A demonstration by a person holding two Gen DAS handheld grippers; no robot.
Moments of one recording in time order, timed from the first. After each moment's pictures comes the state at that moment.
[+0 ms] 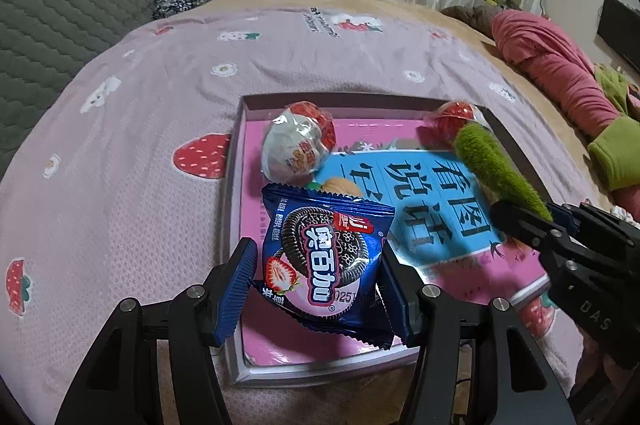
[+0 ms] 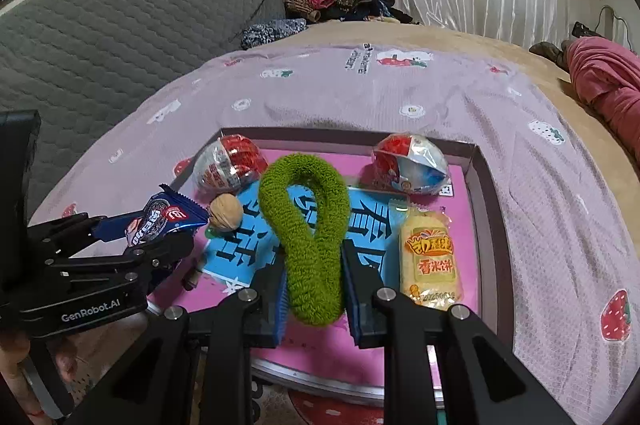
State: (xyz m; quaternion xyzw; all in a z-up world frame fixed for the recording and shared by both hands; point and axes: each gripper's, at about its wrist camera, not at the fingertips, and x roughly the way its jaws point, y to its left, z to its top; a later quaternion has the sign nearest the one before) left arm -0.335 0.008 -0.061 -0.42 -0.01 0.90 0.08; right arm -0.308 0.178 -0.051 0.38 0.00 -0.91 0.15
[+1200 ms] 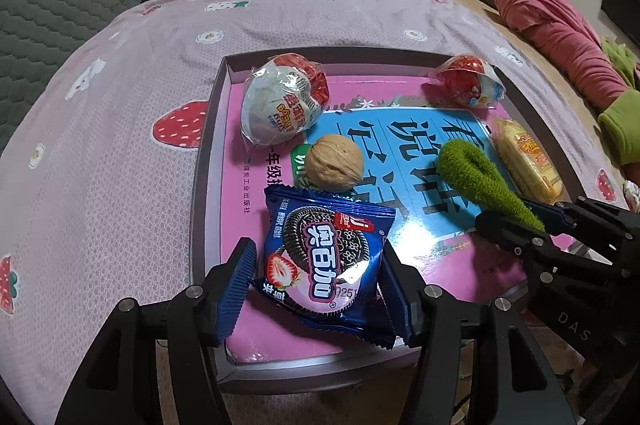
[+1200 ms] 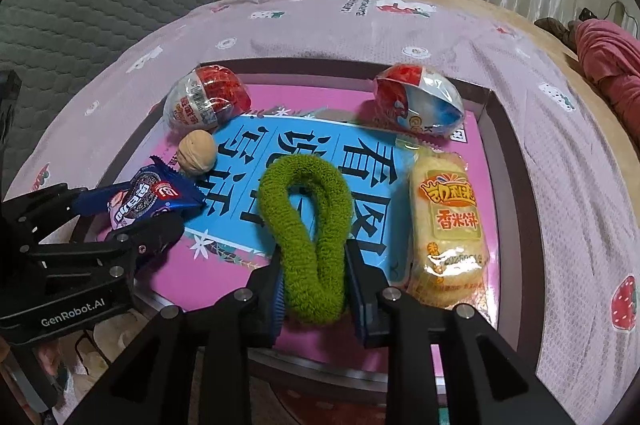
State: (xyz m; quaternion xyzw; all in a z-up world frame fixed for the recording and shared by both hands) left arm -0.342 0.020 -0.087 -0.47 0.01 0.88 0.08; right arm -0.322 0.170 -0.090 0.45 0.03 -0.88 0.14
